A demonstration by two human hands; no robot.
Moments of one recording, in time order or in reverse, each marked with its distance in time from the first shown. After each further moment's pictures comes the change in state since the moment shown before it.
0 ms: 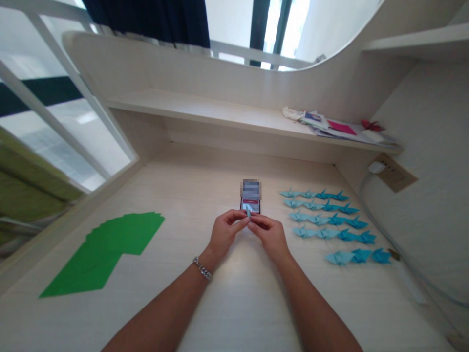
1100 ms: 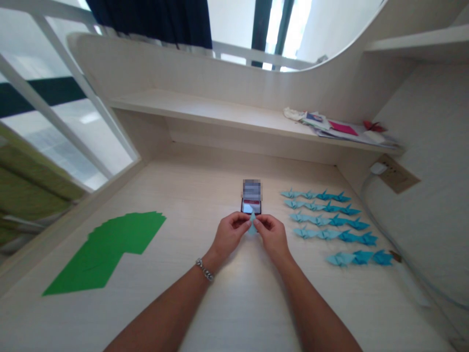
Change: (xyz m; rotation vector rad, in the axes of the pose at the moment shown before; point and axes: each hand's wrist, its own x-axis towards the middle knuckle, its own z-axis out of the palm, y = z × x) left_hand -0.004 0.001 0.005 0.187 -0.037 0.014; right_hand 0.002 0.007 0.000 -0.106 0.128 0.001
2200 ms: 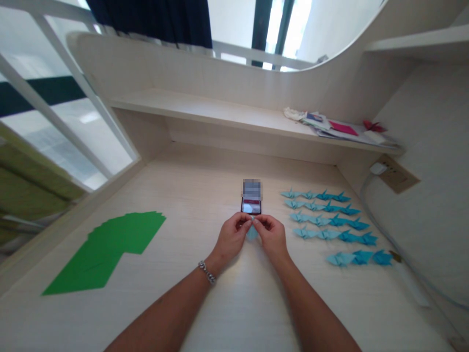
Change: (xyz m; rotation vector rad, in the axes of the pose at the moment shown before) left_hand -0.005 0.000 0.007 0.084 -0.015 0.080; right_hand -0.003 -0.003 0.005 0.041 0.046 0.018
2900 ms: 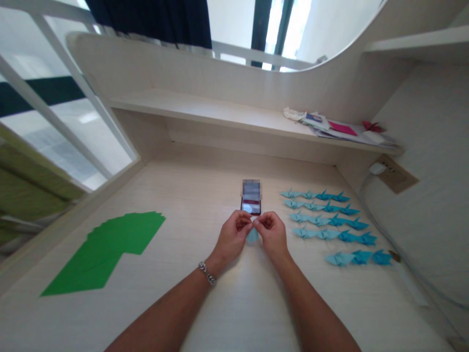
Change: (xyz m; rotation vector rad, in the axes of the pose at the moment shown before) left_hand -0.004 -0.002 0.005 -0.115 0.014 -0.016; right_hand 0.002 0.000 -0.002 0.109 -0.008 -0.018
